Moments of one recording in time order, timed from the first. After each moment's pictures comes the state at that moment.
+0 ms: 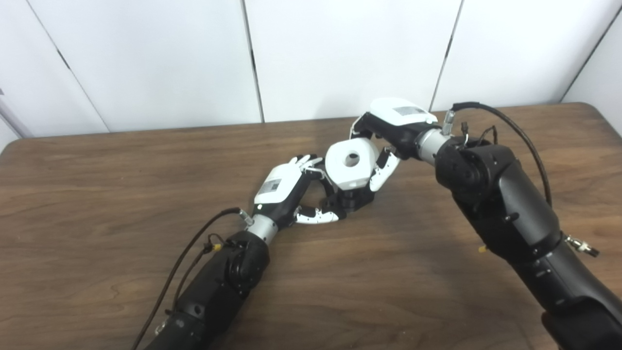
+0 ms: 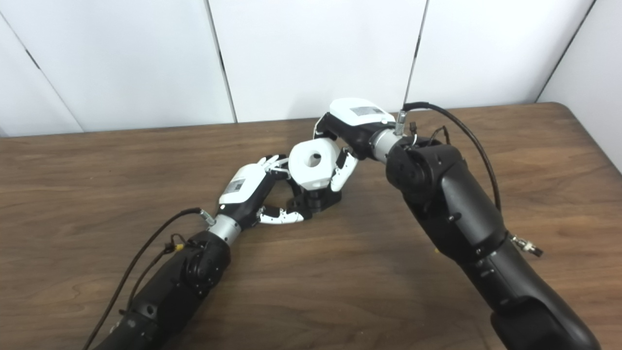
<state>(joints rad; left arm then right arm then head) -0.47 0.12 -0.51 0.50 0.65 -0.15 0.14 -0.62 -0.39 0.37 -0.21 -0.89 0.43 0.73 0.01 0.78</state>
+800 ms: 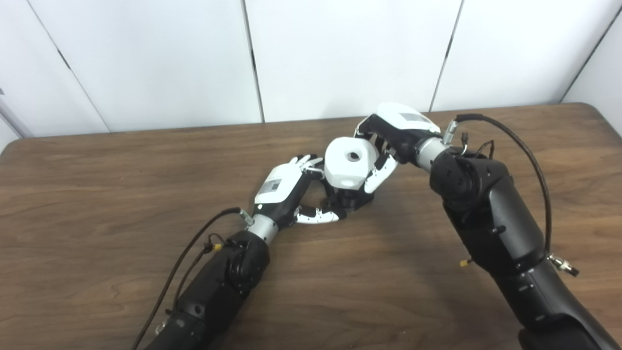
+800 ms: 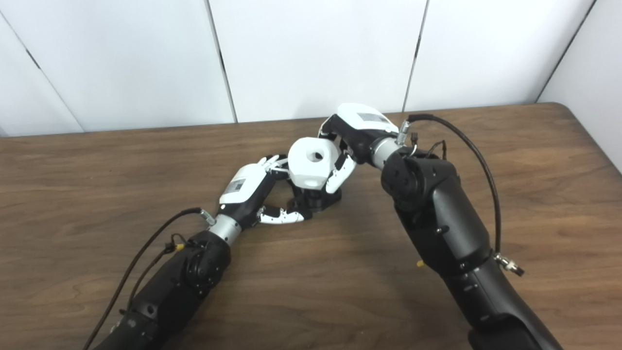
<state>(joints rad) -0.47 0.12 -0.51 0.50 0.65 -0.15 0.14 -0.56 -0.29 0.28 -0.20 -0.94 0.47 0.71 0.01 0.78</state>
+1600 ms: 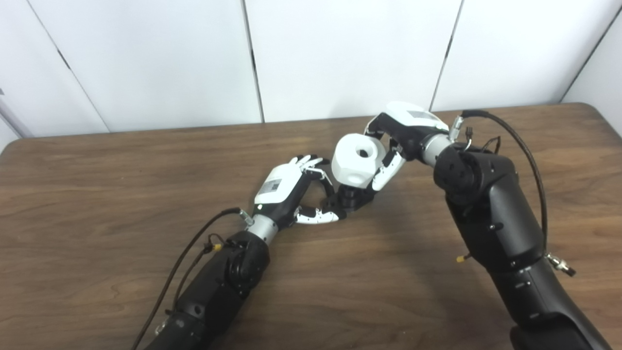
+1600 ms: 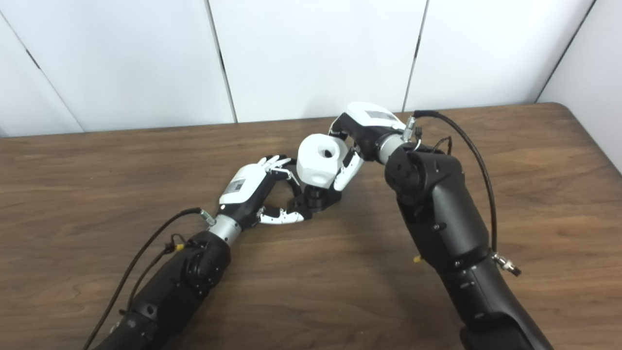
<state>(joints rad) -0.47 0.12 -0.51 0.50 0.65 -0.15 0.14 -0.57 -0.26 0.21 -0.20 -1.06 0.47 0.83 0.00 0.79</state>
